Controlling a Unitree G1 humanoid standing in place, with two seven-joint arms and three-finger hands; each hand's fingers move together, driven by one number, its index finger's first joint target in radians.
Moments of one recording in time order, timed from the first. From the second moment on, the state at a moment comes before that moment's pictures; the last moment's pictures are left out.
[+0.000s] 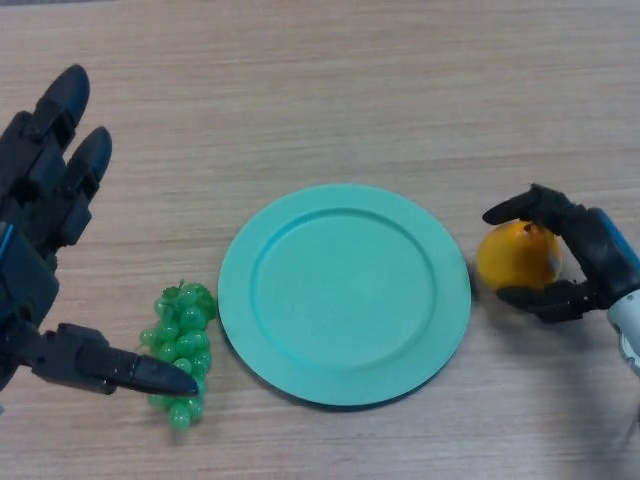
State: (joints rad) left arm 0.09 0.25 0.29 -0.74 -0.26 0.39 -0.30; right arm -0.58 -0.36 -0.01 1.06 -0.38 -0.54 -0.02
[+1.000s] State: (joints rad) left arm 0.09 0.23 0.29 -0.72 -0.26 0.39 -0.30; right arm -0.40 -0.18 0.32 0.46 0.01 -0.01 -0.05
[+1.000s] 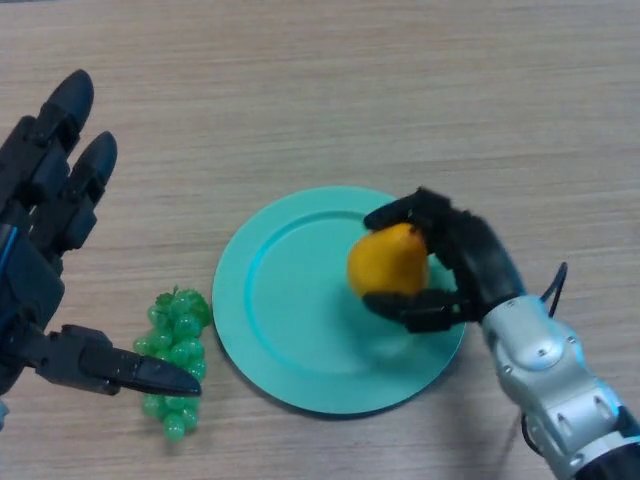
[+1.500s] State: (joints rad) left arm 0.10 0.23 0.30 -0.72 -0.26 0.39 -0.30; right arm -0.35 -0.19 0.36 0.29 0.09 0.15 -0.01
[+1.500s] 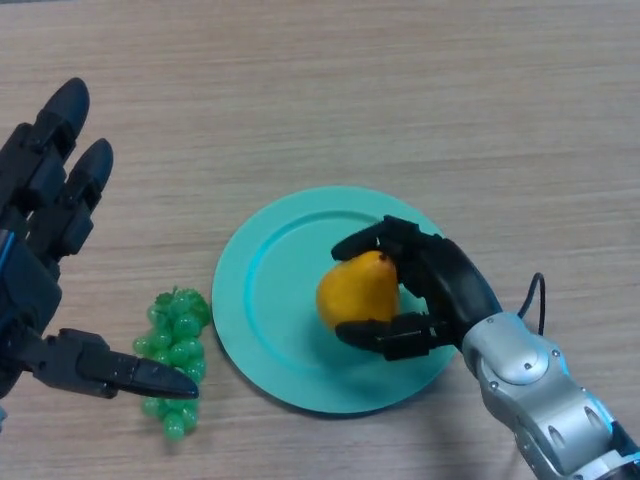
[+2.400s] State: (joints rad) left arm 0.04 0.24 0.24 -0.72 -0.25 0.41 -0.30; right arm -0.04 -0.24 -0.02 -0.56 0.11 0.39 0.23
